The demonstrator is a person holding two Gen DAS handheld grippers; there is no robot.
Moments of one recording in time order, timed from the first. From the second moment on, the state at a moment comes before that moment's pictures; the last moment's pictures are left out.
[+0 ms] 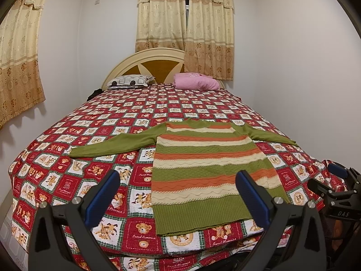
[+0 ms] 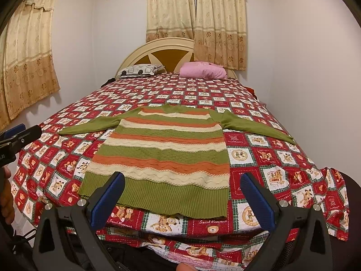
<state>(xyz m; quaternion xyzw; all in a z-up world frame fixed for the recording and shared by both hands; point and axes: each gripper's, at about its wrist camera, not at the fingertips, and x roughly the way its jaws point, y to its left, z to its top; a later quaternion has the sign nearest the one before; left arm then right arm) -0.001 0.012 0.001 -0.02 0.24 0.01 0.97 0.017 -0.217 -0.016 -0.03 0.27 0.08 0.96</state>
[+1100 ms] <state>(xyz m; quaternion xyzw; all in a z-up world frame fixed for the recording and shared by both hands) 0.065 0.024 -0.031 0.00 0.28 0.03 0.96 0.093 -0.237 -0.055 -0.03 0.32 0.08 0.94</state>
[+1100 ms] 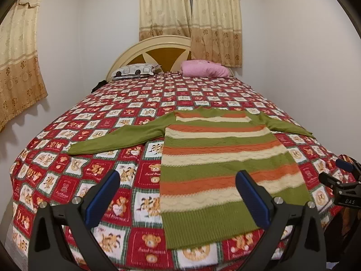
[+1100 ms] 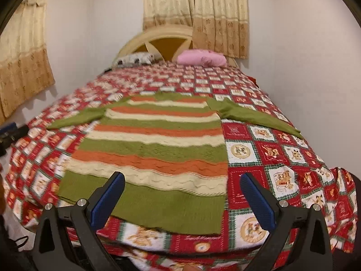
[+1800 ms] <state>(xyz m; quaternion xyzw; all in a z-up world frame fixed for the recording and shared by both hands) 0.238 0.023 -0.070 0.02 0.35 0.05 0.94 0.283 -0.382 -0.101 0.07 0.41 -0.04 0.91</state>
